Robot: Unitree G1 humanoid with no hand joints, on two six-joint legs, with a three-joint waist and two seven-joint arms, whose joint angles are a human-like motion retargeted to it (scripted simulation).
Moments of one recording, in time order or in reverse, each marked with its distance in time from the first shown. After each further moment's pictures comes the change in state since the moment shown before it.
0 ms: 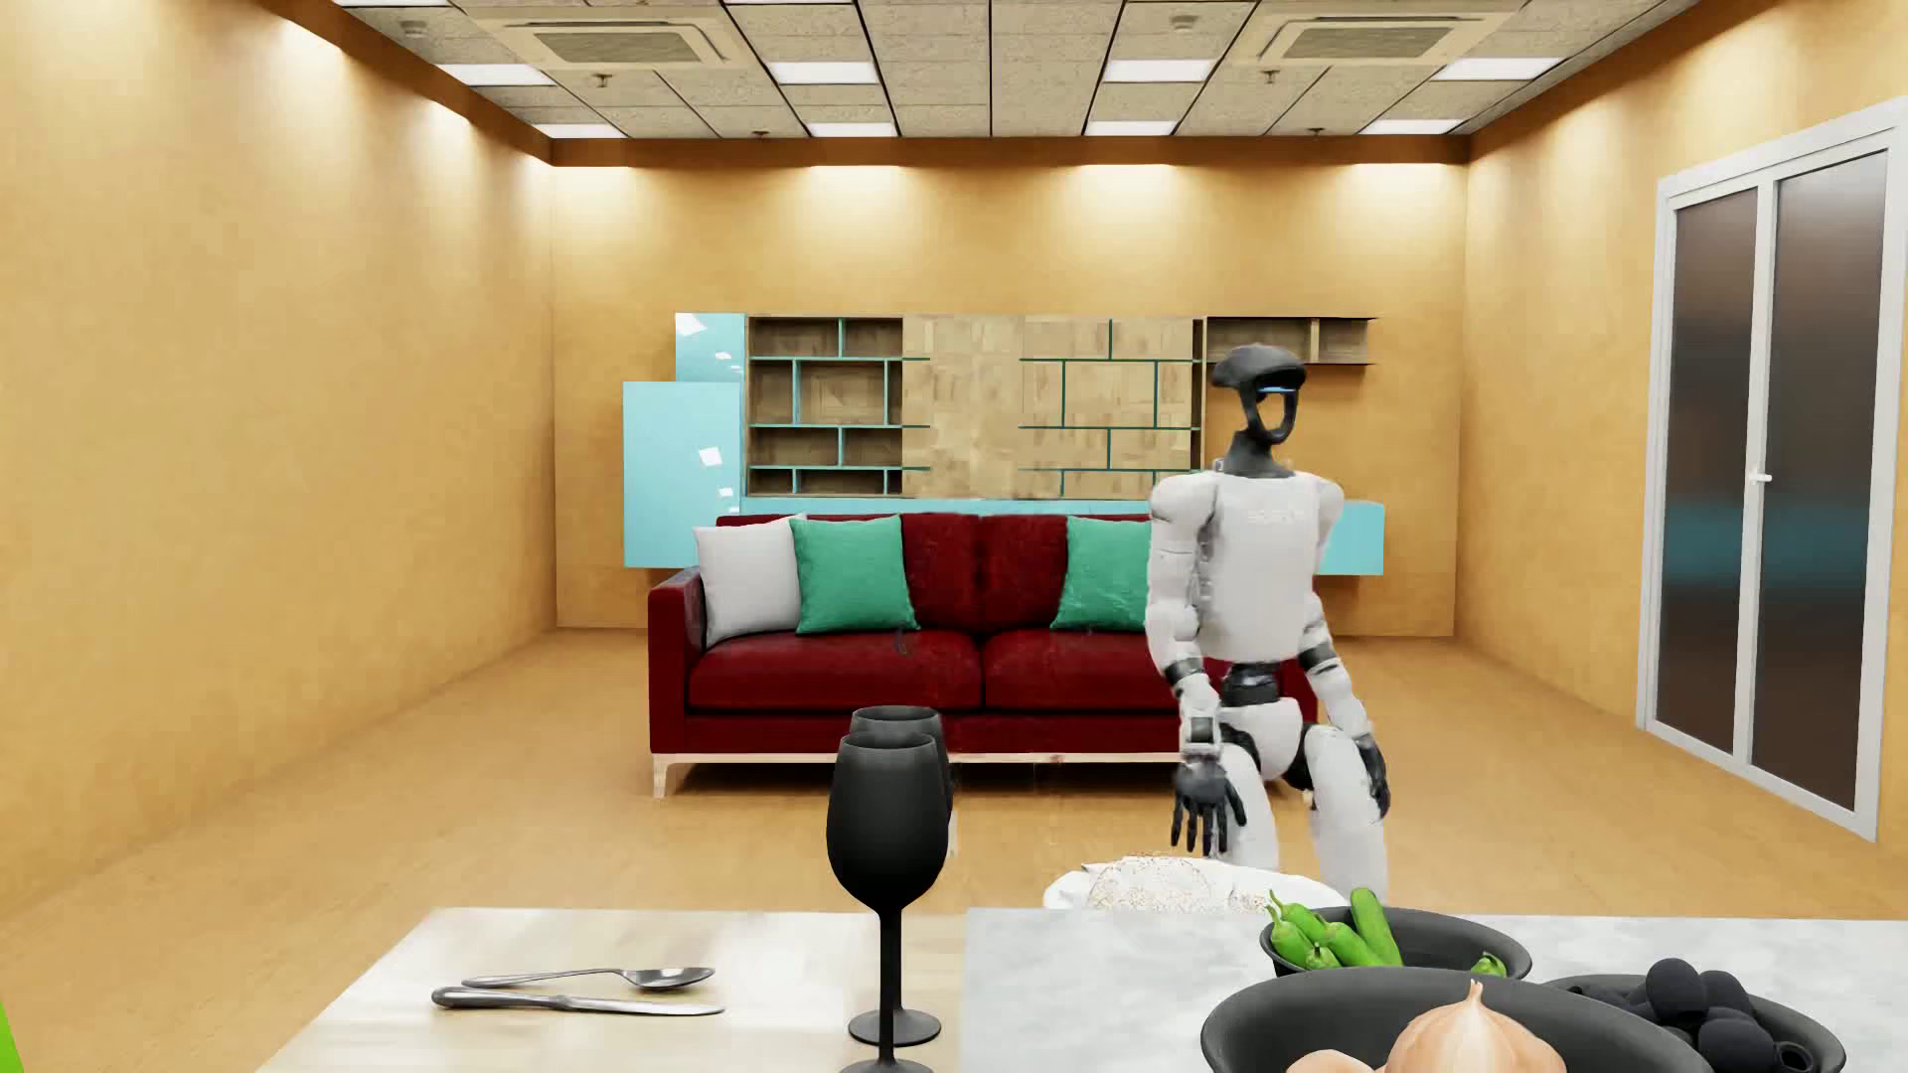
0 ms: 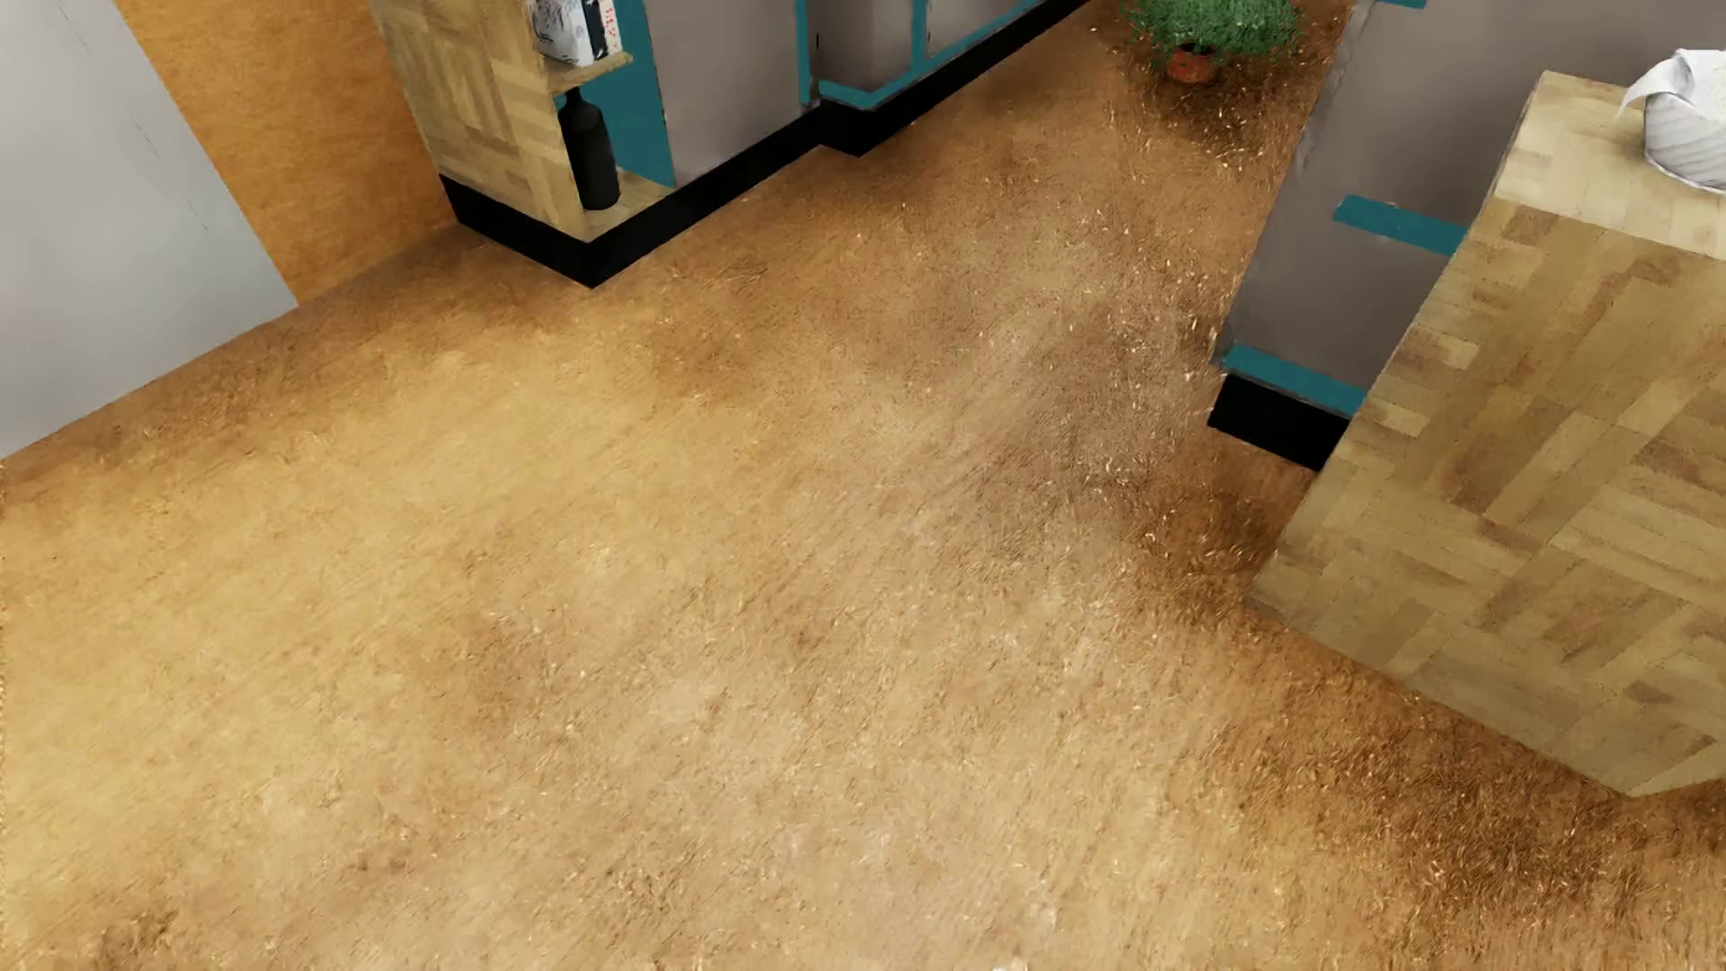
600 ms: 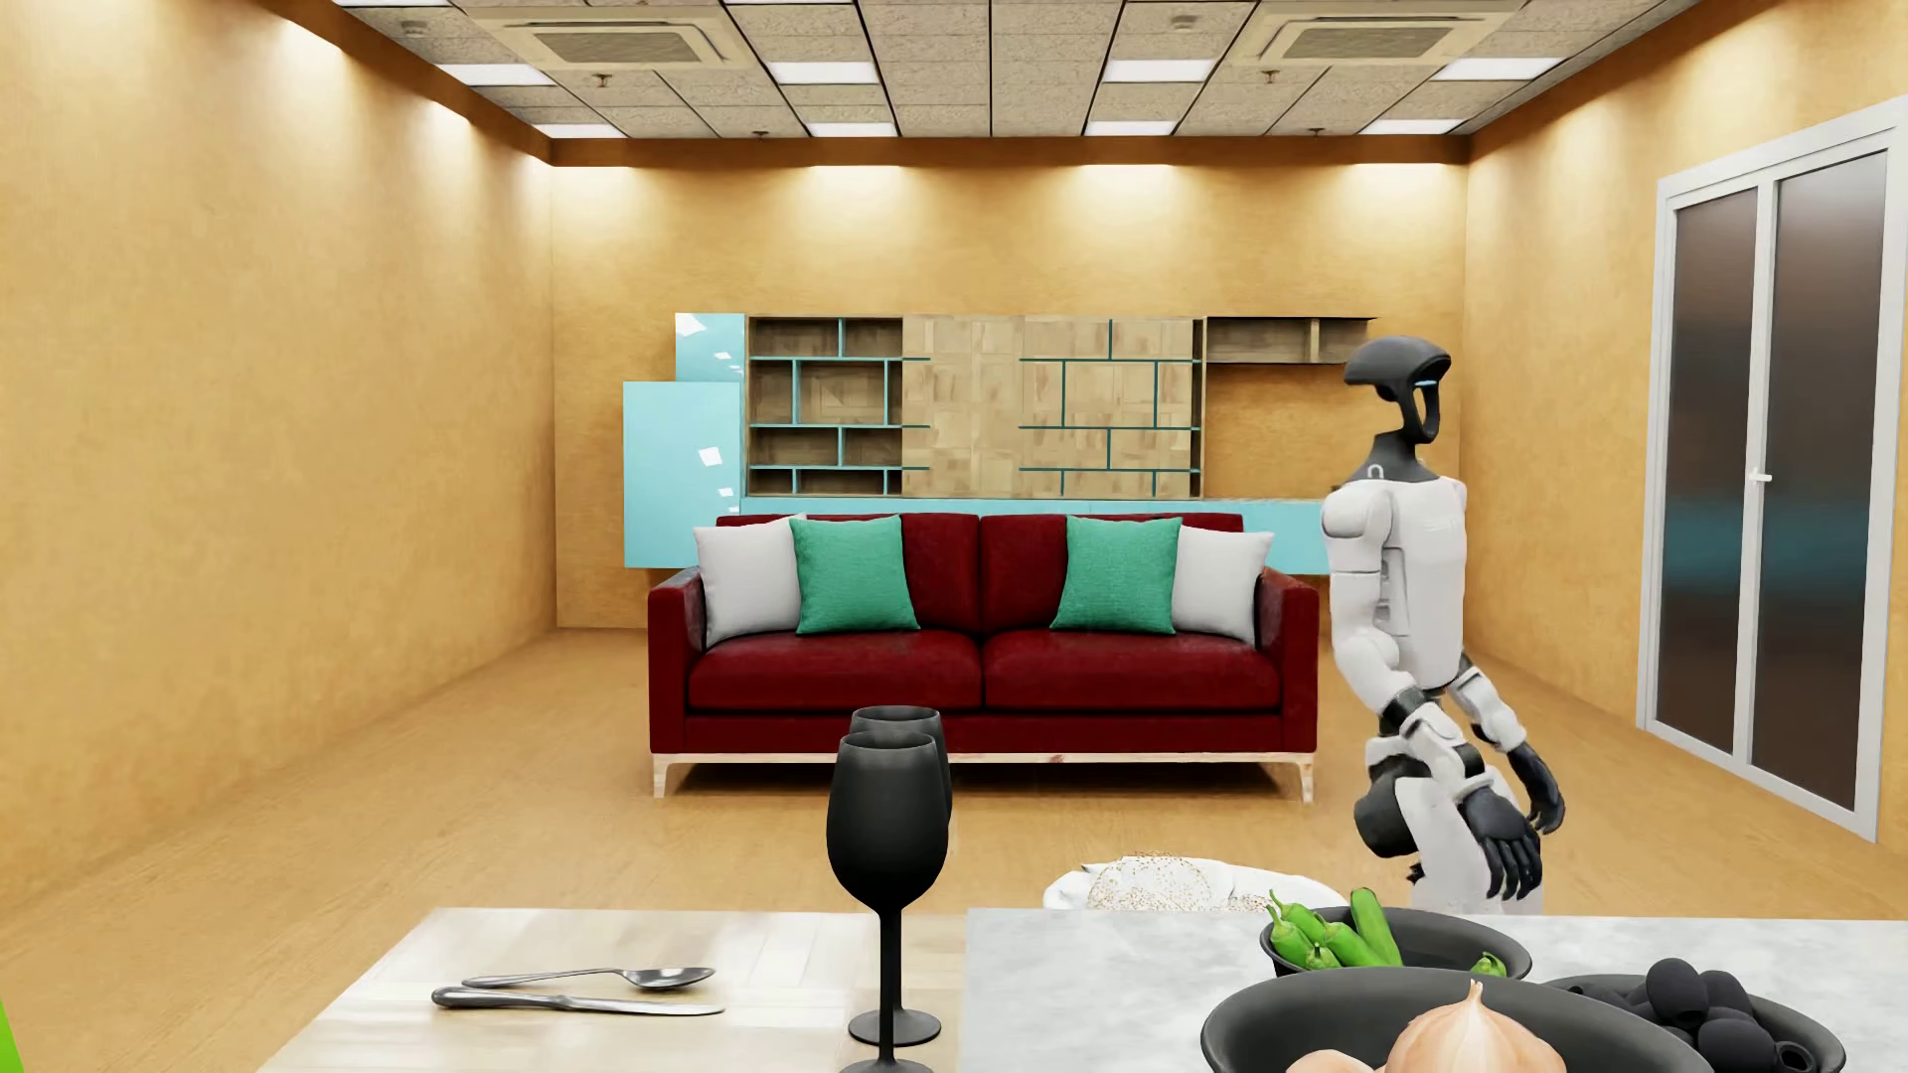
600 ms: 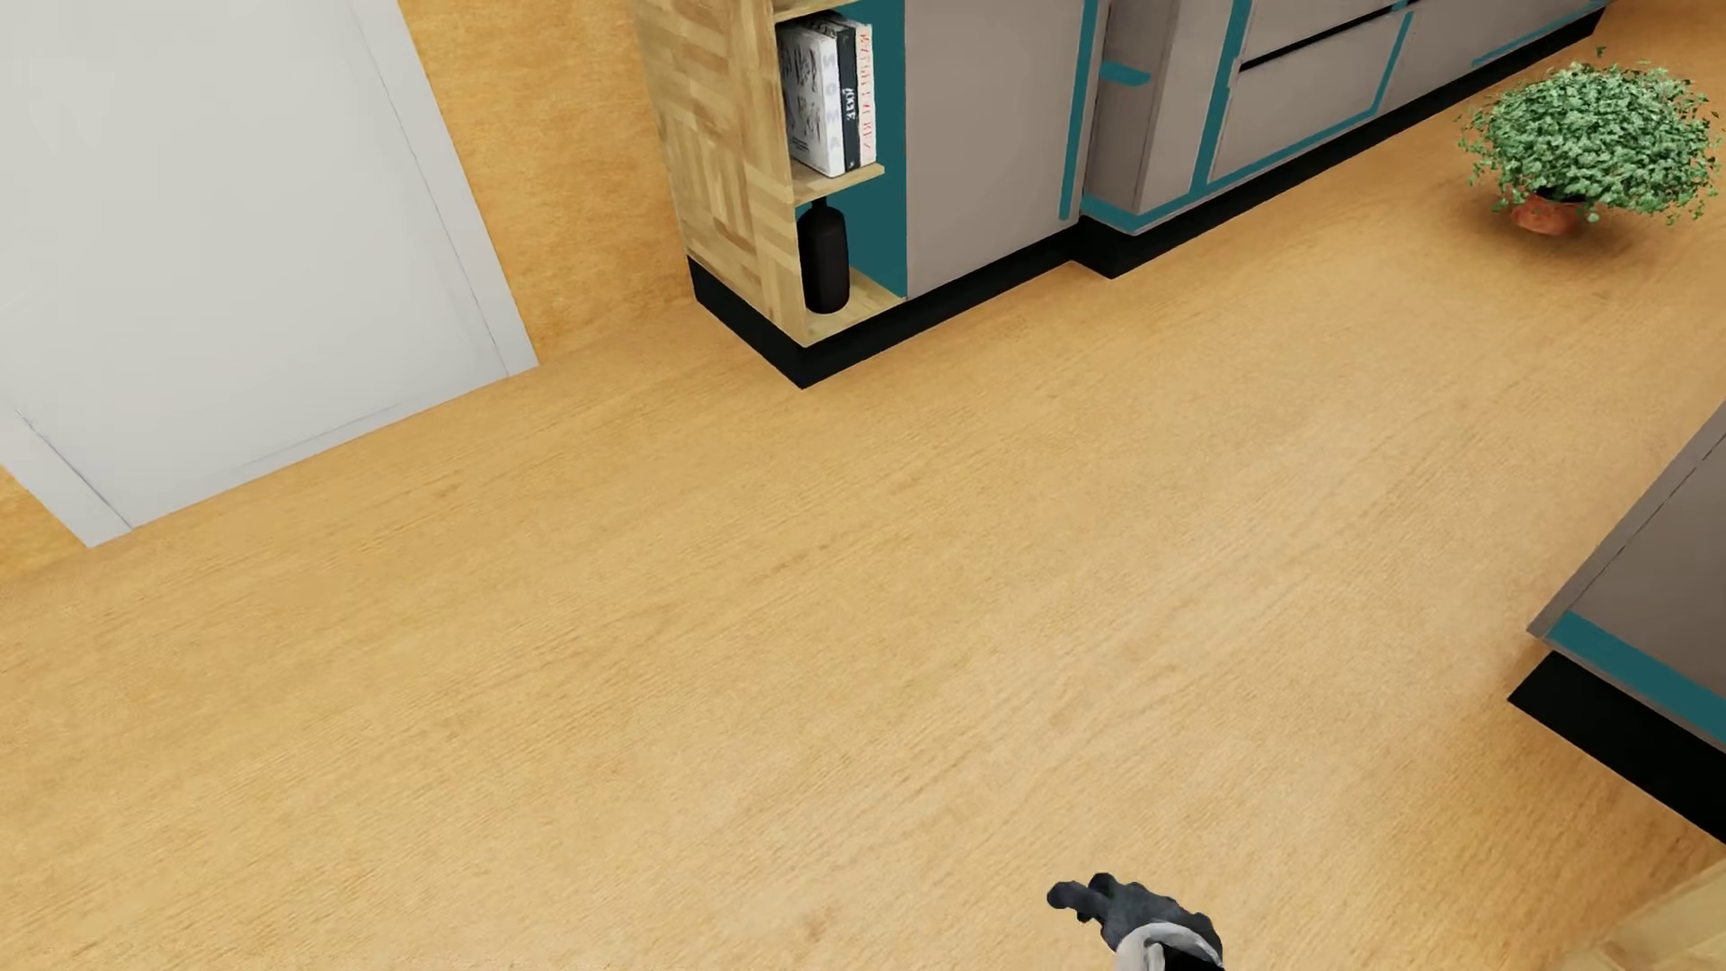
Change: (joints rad) body 0.175 0.115 0.006 0.388 0.252 0.134 0.154 0.057 -0.021 0.546 -0.812 0.038 -0.138 0.415 0.014 0.026 -0.041 0.019 -0.055 -0.006 -0.001 -0.078 0.014 -0.020 -0.171 0.014 -0.166 0.031 0.136
